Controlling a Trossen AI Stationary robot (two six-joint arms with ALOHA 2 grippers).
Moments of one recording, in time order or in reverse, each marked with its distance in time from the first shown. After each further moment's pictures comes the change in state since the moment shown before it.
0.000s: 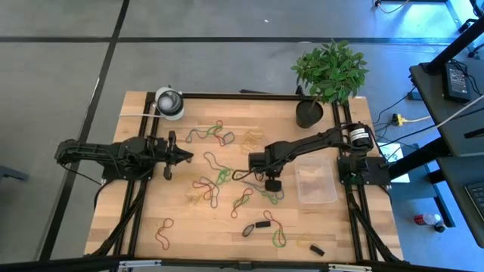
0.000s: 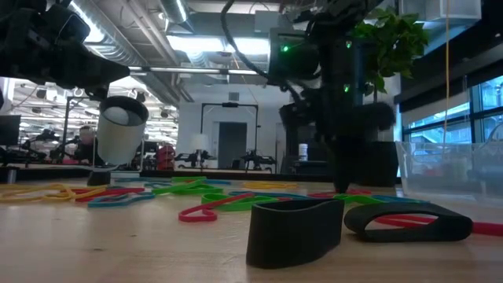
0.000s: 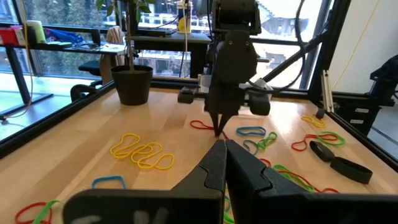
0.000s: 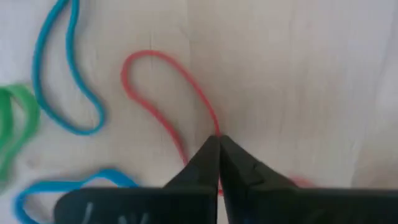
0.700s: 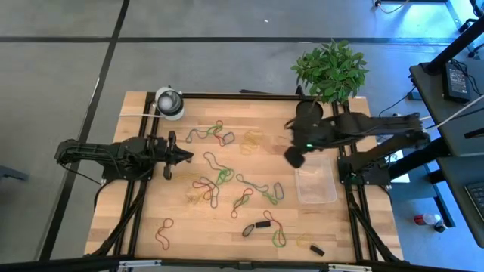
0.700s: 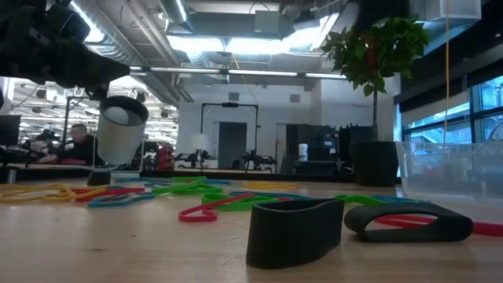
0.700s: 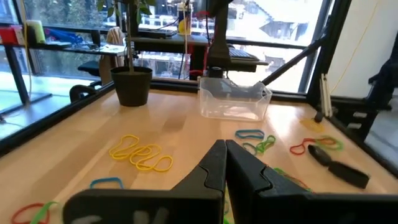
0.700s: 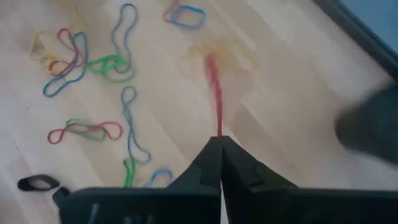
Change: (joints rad) left arm 0.000 -0.001 0.000 0.009 0.000 -0.038; right arm 0.082 -0.595 0.220 -0.416 0.324 0.619
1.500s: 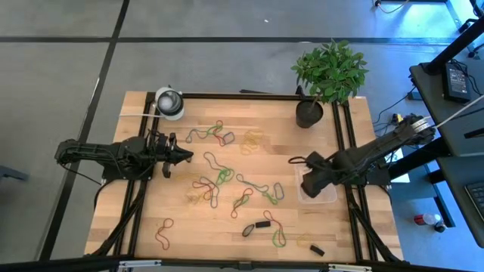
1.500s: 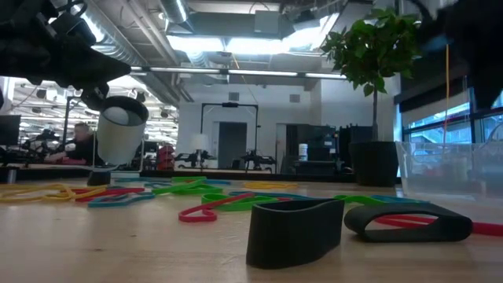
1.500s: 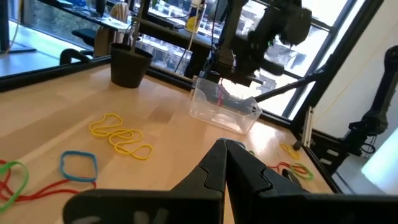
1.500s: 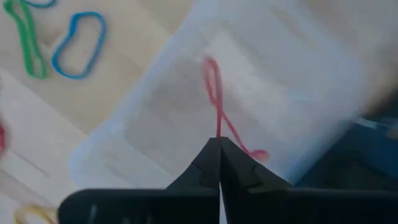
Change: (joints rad) left arm 0.000 0.000 0.000 0.008 -0.012 -0.254; right arm 0.304 -0.085 -0.554 0.075 -0.185 0.487
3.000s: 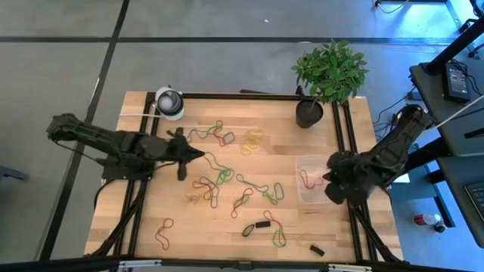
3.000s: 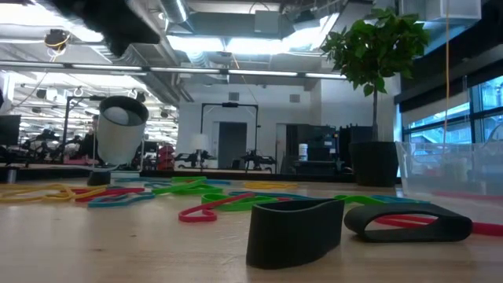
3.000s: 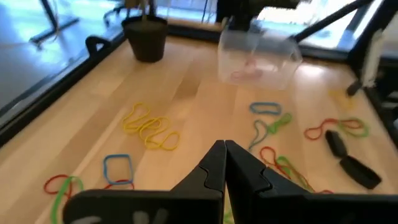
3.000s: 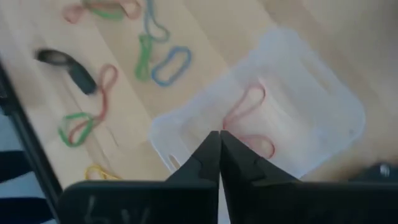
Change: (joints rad) left arm -0.201 0.703 0.607 -0.327 -0.291 0.097; right arm 0.371 -0.250 0.102 -0.102 0.306 0.089
